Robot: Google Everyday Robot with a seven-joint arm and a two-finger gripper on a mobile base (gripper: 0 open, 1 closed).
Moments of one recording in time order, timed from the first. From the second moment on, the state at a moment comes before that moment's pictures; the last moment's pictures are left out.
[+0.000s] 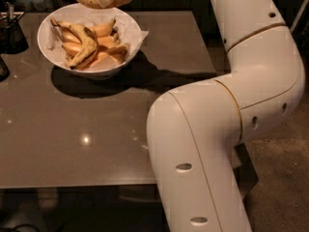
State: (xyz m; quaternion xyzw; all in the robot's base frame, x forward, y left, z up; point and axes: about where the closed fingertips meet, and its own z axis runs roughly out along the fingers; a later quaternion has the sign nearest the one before) arm 0.707 0.088 1.043 -0.49 0.77 0.26 0.31
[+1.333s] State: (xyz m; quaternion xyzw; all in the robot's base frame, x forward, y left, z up) arm 0.657 0.085 1.037 -0.47 0.79 0.32 0.25
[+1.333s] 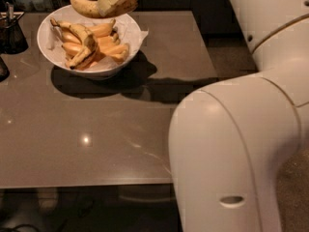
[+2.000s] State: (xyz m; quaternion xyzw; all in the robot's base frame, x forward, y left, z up) arm 0.641 0.086 1.021 -0.47 0.79 0.33 0.22
